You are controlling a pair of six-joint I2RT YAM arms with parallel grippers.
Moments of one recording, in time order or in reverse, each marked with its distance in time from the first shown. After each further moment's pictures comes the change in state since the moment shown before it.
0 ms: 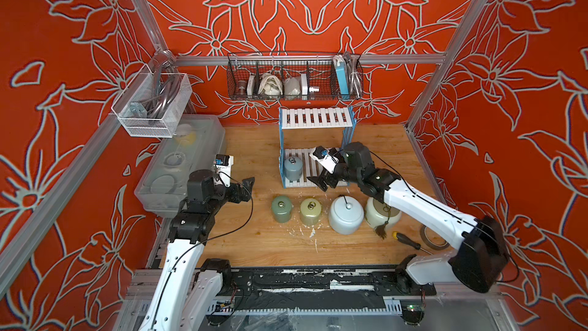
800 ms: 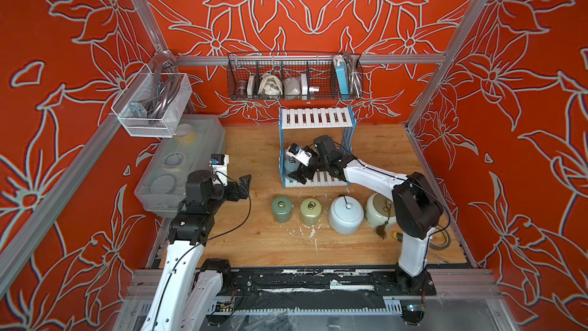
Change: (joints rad) left arm 0.013 -0.012 -0.008 0.024 -0.048 -0.041; right arm -0.008 0.489 0.284 0.066 -0.135 -0.043
